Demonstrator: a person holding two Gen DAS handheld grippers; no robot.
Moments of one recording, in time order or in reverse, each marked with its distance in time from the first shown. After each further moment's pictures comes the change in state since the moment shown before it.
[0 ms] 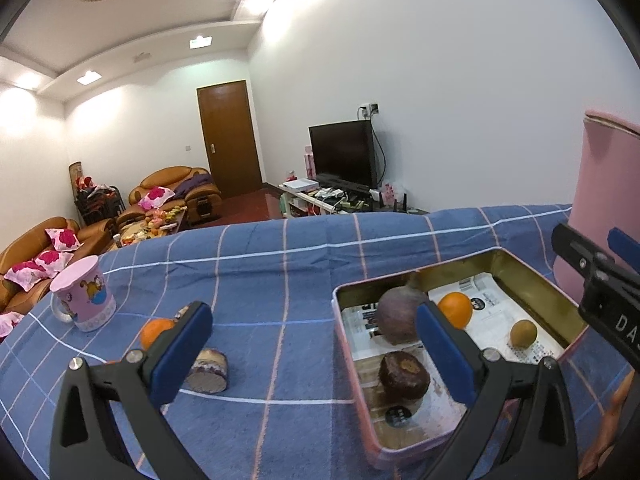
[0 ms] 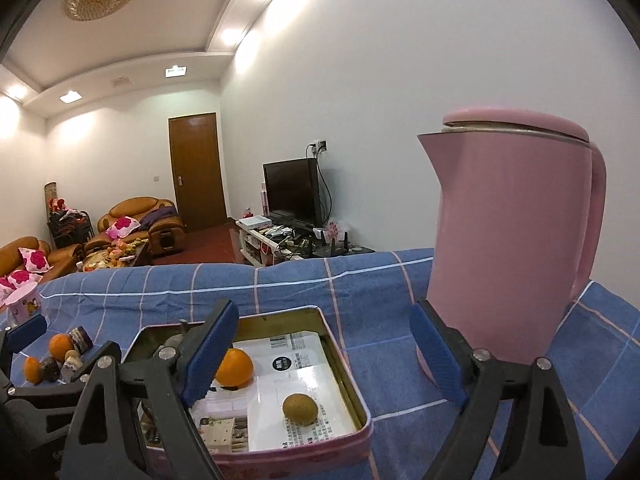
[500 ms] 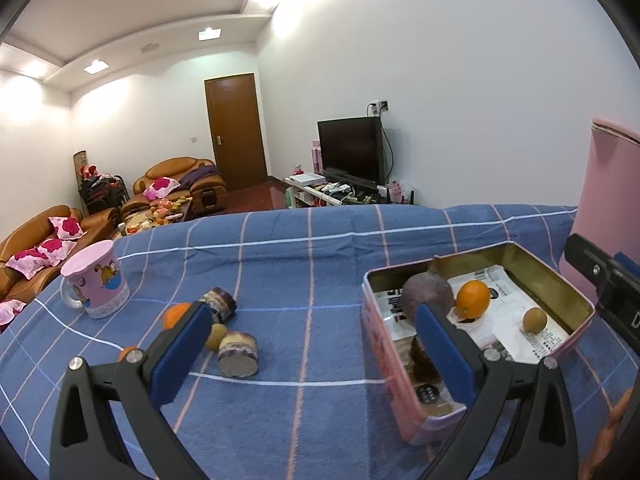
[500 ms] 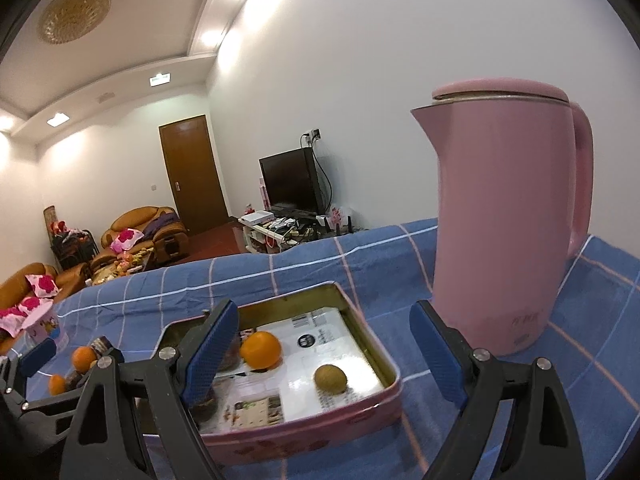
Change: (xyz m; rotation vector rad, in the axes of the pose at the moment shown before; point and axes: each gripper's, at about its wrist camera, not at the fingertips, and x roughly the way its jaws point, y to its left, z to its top) left arm -0.006 0.028 -0.008 -0.029 0.021 0.006; right arm -0.014 0.010 -0.010 0.114 0.046 0.013
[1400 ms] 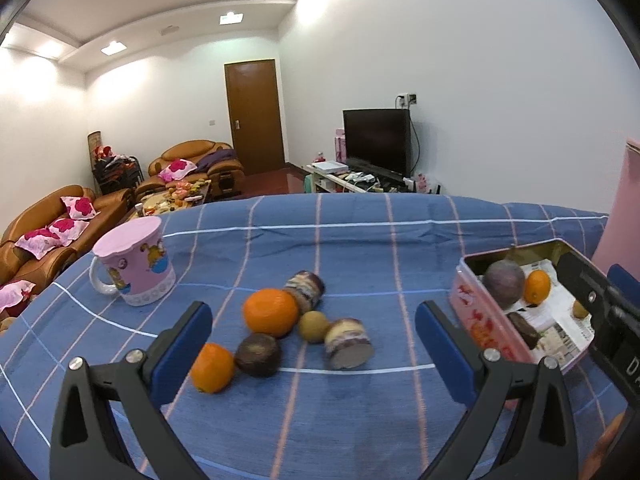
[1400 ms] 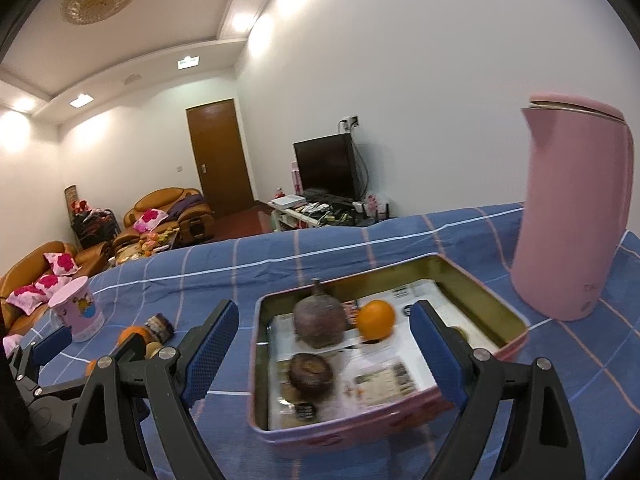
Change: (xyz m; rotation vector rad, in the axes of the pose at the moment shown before) left arm 0.011 0.090 -0.010 -0.052 0.045 0.043; right arm 0.003 0.100 -0.024 -0.068 0.049 0.088
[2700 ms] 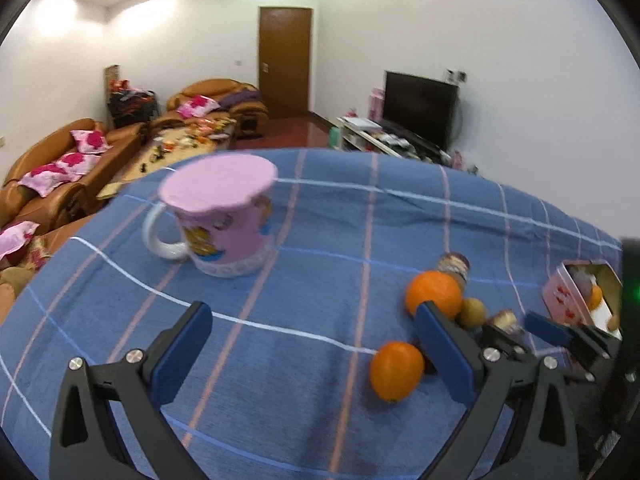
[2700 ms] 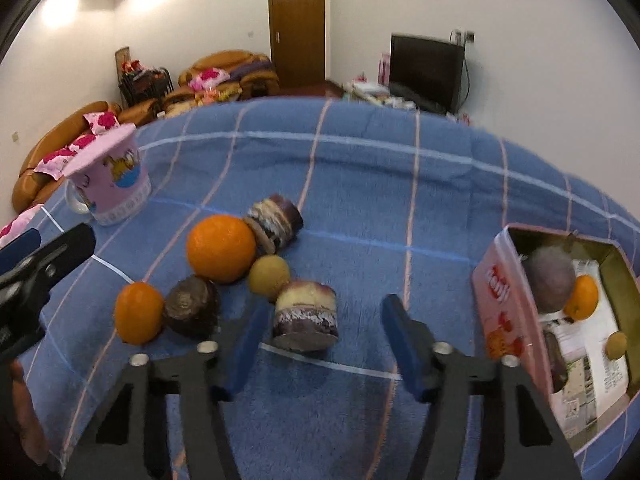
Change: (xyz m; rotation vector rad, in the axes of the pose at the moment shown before) left arm 0.047 0.135 -0.001 -0.133 0.212 -0.014; right arm 0.106 0.146 -0.037 -0.269 0.491 0.161
